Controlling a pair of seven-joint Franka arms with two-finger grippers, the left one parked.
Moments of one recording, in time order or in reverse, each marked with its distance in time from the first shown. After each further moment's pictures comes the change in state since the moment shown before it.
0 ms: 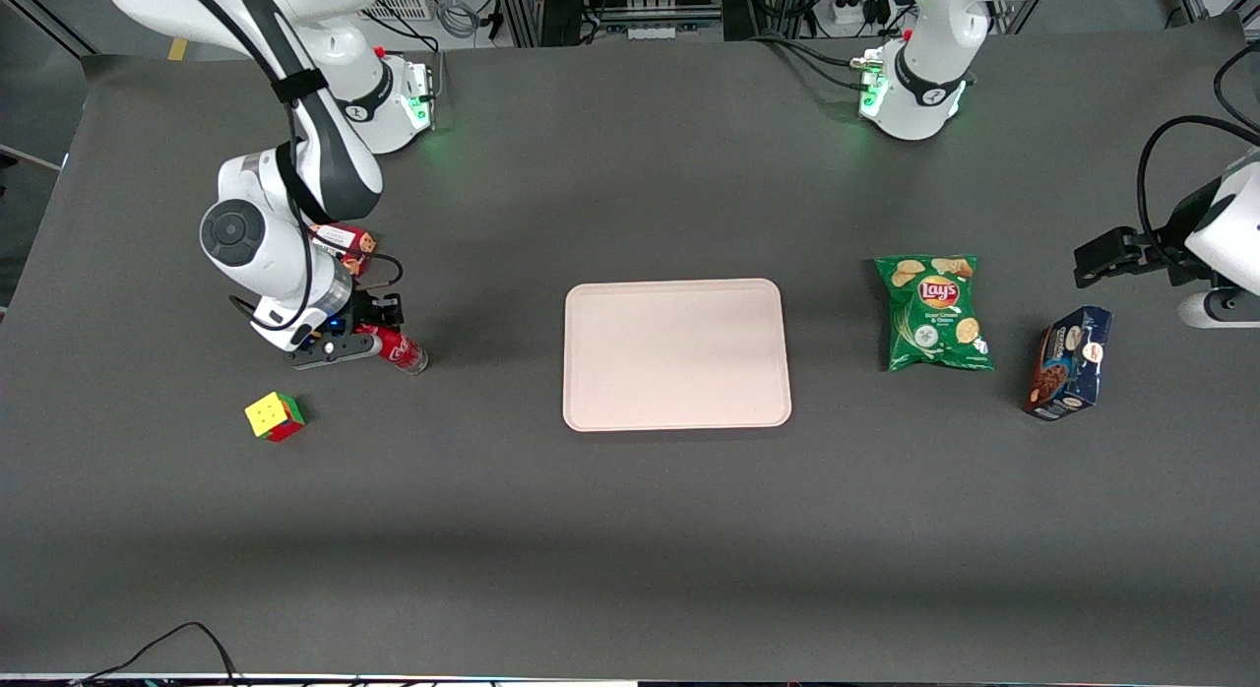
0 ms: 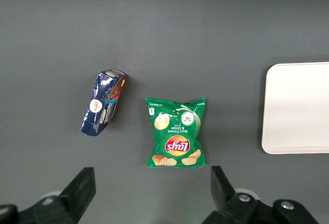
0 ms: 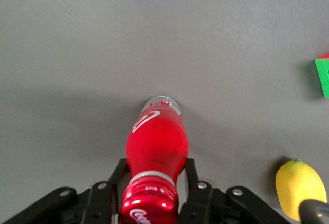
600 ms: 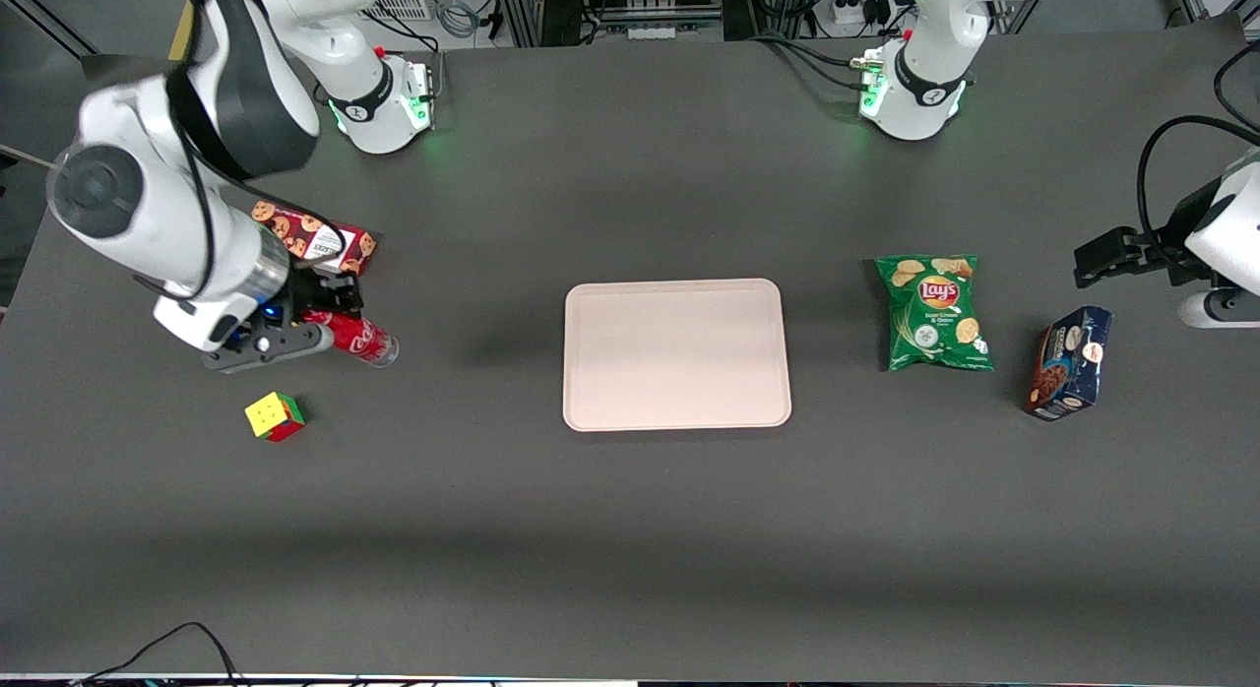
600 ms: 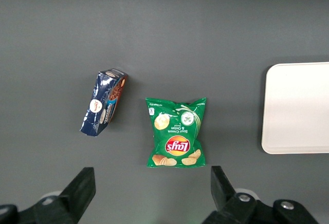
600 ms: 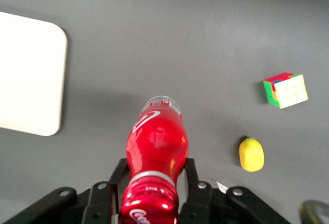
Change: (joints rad) arm 0.004 -0.020 0.033 0.541 0.000 -0.606 0.000
